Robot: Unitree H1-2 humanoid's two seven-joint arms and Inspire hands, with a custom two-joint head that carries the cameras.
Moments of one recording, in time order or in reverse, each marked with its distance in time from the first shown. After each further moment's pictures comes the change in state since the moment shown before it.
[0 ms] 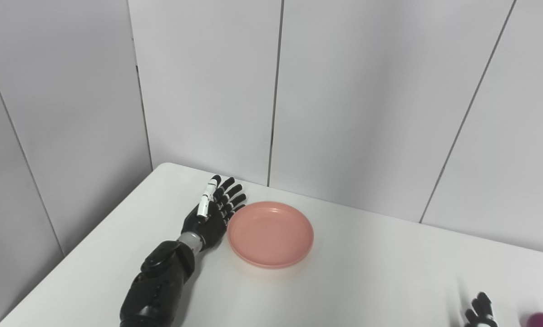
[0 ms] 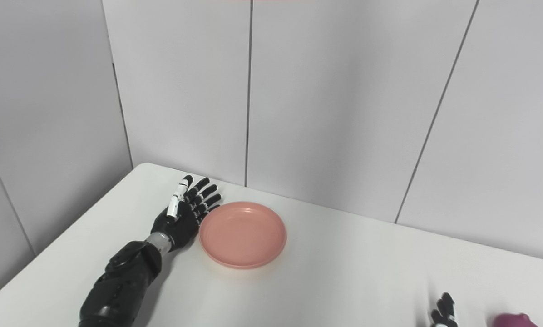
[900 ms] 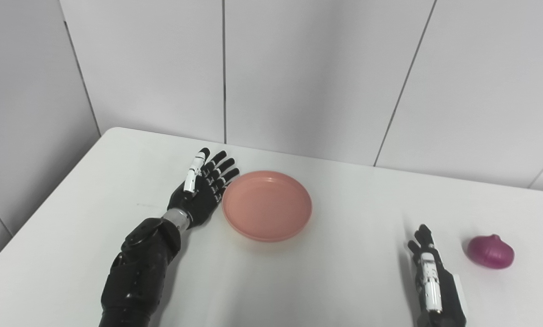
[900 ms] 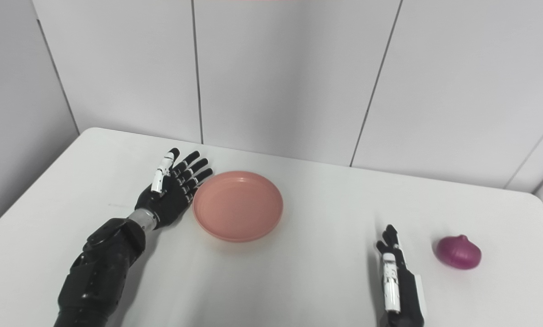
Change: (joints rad) left arm 0.067 -0.097 -0.062 -0.210 -0.009 0.174 0.026; right arm 0.001 0.024 0.020 -0.003 -0.040 0.000 -0.015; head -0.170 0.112
